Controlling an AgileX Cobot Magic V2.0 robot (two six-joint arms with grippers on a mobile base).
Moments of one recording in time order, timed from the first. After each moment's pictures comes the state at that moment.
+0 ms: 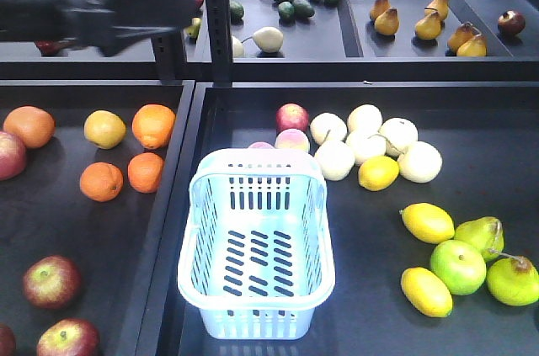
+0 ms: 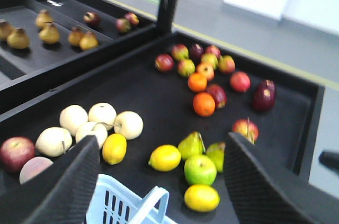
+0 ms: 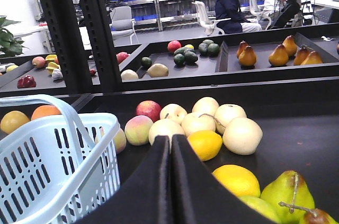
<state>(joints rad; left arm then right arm) -0.16 1.39 -1.42 -1.19 0.94 1.08 0.15 -0.01 0.03 -0.12 0.09 0.20</state>
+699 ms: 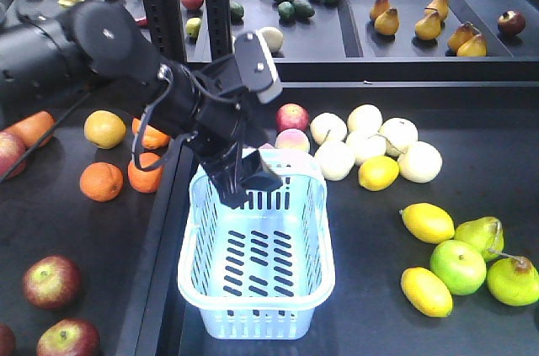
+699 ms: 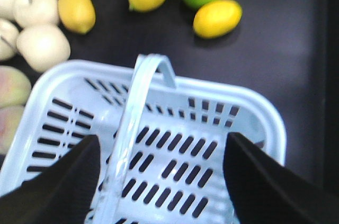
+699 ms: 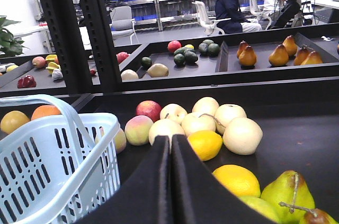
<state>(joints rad) -0.48 1.76 -1.55 -0.55 0.95 1.08 0.15 -0.01 0.03 -0.12 0.09 0.20</state>
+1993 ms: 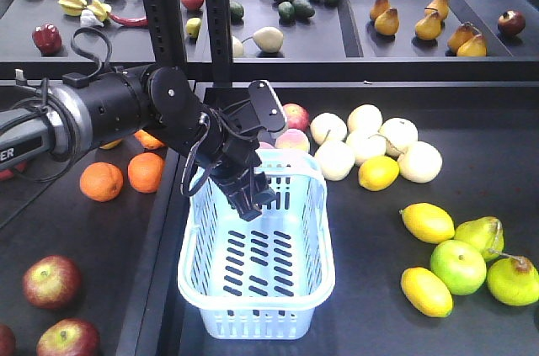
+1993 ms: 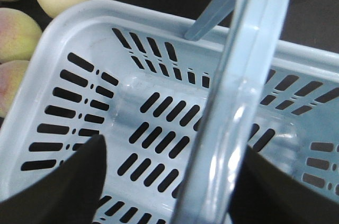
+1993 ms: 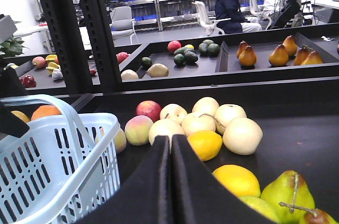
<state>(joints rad) -0.48 1.95 -1.55 -0.44 0.77 1.00 0.15 -0.01 0.03 -0.12 0.09 0.20</state>
